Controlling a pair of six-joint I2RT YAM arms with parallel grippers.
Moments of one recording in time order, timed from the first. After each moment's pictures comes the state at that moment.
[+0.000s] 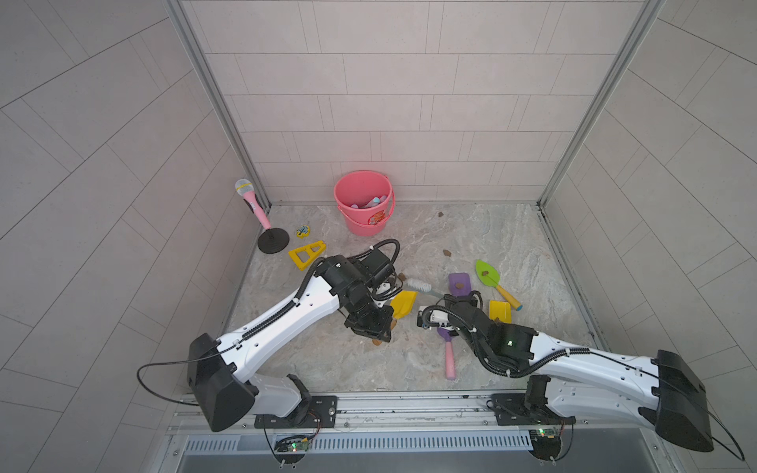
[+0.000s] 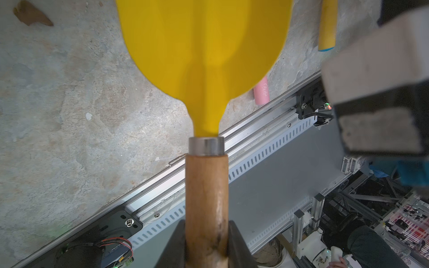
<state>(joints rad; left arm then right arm) -0.79 1.36 1.31 -1.36 0.44 -0.44 1.00 1.03 0.58 -0.20 0.68 -0.91</state>
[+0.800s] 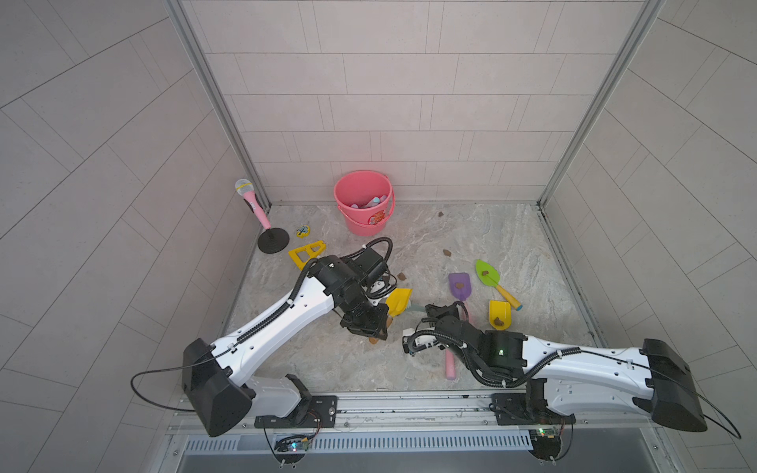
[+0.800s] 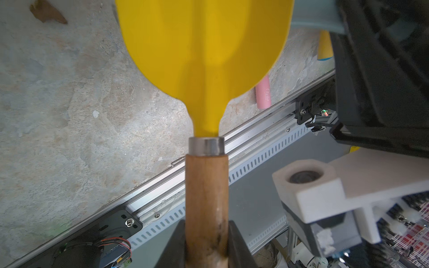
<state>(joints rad) -0.75 1.33 1.27 -1.35 0.45 -0.44 1.17 1.13 0.67 -0.19 0.68 -1.13</state>
